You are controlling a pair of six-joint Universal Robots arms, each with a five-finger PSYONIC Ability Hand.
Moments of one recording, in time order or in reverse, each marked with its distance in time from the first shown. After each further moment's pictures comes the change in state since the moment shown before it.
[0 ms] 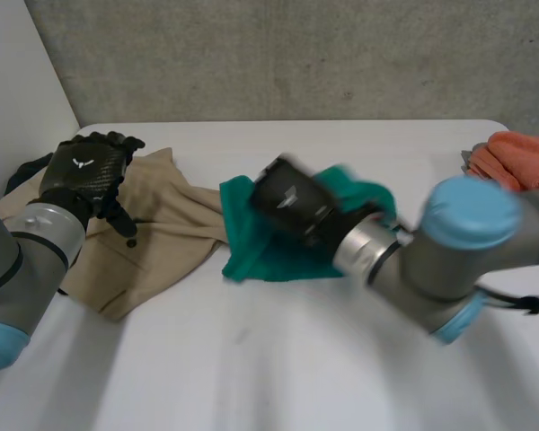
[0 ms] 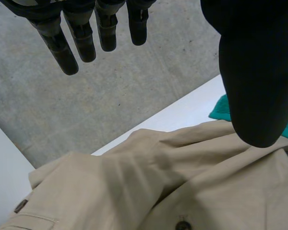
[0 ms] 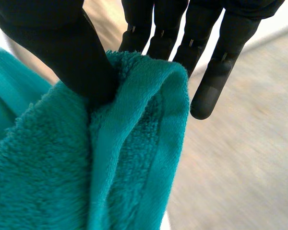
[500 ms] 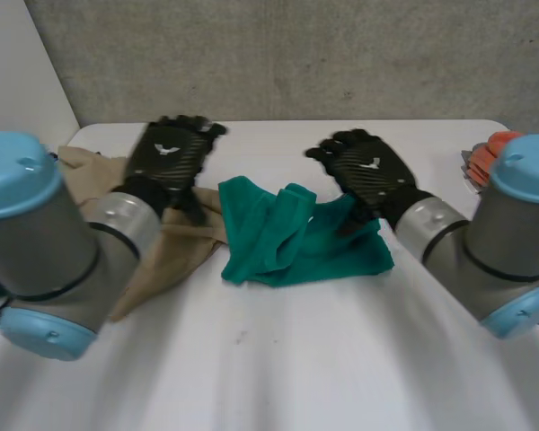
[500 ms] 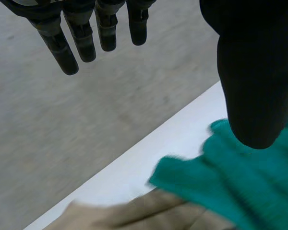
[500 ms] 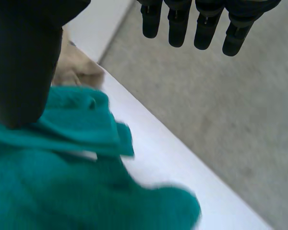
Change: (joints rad) left arm -0.247 -0.143 0.194 0.015 0.014 0.003; right arm -0.154 -0.175 0.064 0.238 0.255 0.495; left_hand 0.000 0.000 0.000 0.000 0.000; right_hand -0.903 -0.976 -0.986 -0.992 -0.950
